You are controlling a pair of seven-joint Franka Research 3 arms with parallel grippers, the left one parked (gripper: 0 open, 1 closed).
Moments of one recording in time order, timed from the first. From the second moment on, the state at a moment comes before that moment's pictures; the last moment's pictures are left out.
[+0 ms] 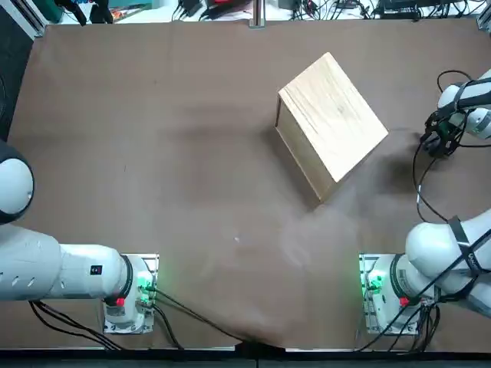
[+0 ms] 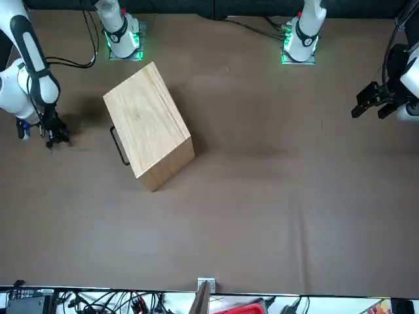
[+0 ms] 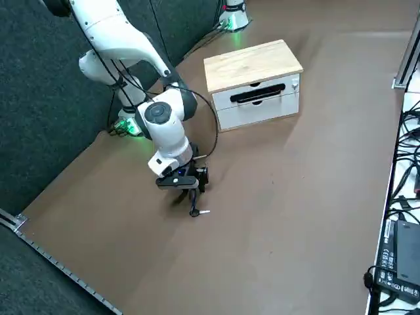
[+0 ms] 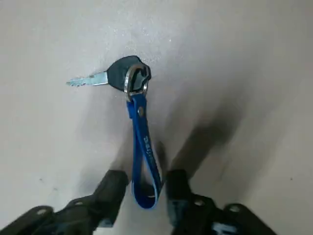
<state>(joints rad) -0.55 0.35 0.01 -2.33 0.00 2.63 0.61</state>
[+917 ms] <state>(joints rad) -0.54 0.30 0.03 -2.32 0.00 2.59 0.60</state>
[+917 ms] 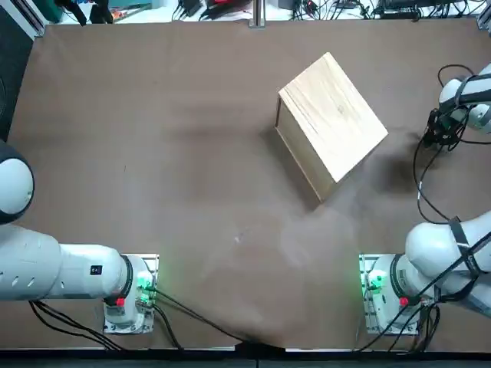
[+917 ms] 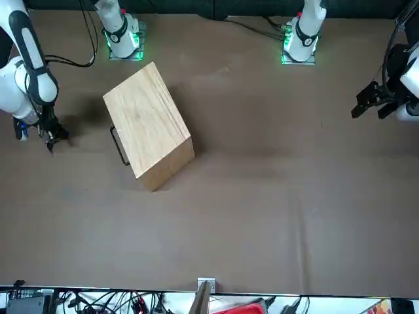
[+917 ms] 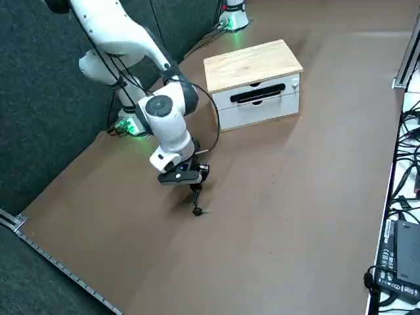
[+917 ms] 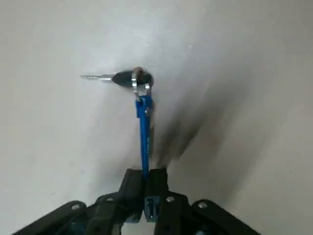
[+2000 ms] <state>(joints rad) -0.37 0.11 0.05 -2.02 0.00 2.07 0.45</state>
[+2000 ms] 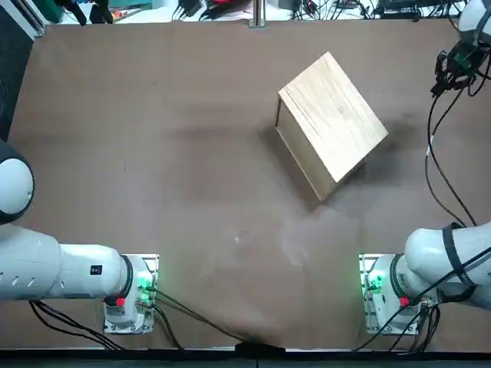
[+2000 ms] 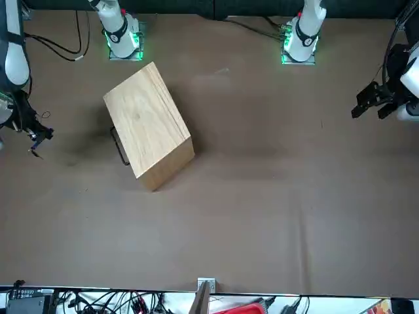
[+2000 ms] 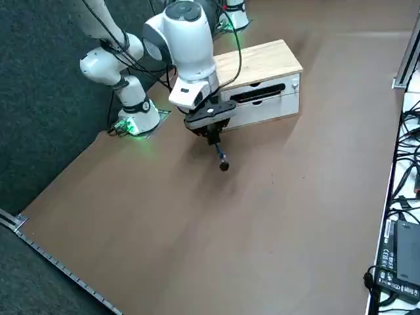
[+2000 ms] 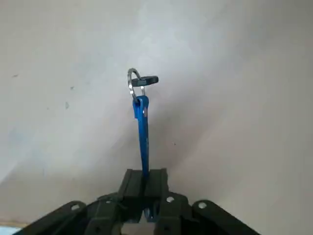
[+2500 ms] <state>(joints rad) -0.28 0.16 0.05 -2.00 0.00 2.08 0.24</state>
